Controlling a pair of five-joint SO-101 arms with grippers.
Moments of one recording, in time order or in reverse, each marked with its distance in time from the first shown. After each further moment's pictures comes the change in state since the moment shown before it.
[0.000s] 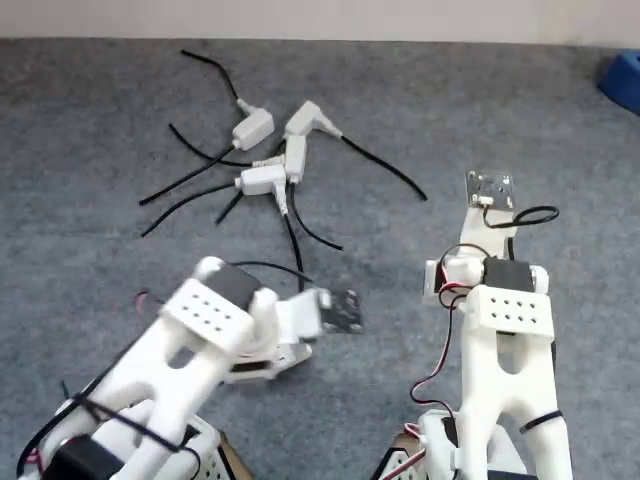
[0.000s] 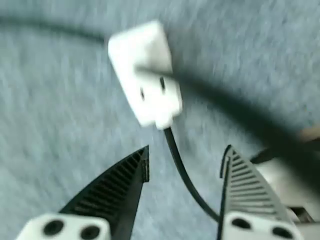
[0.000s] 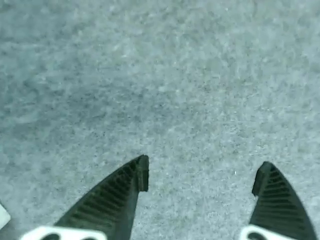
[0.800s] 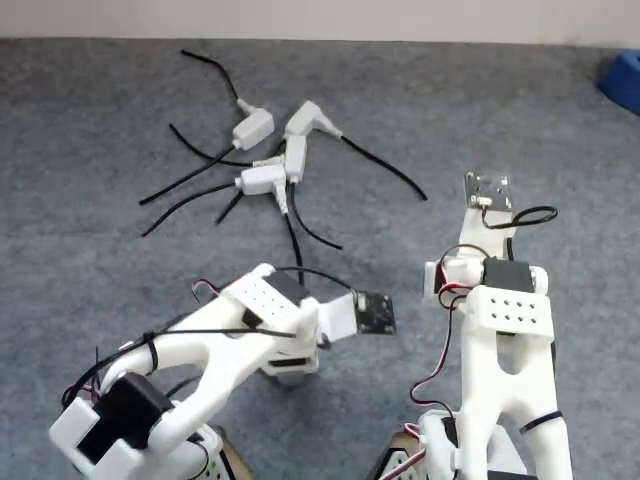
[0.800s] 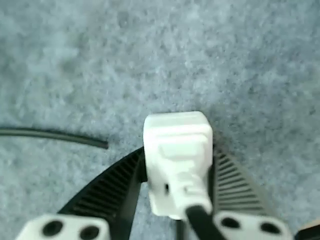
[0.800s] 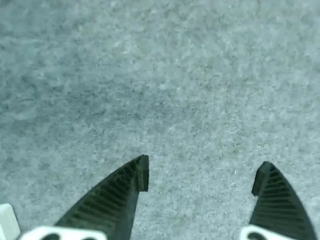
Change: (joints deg) left arm 1.6 21.8 -2.6 -21.5 3.9; right arm -0.1 0.0 0.3 0.0 0.6
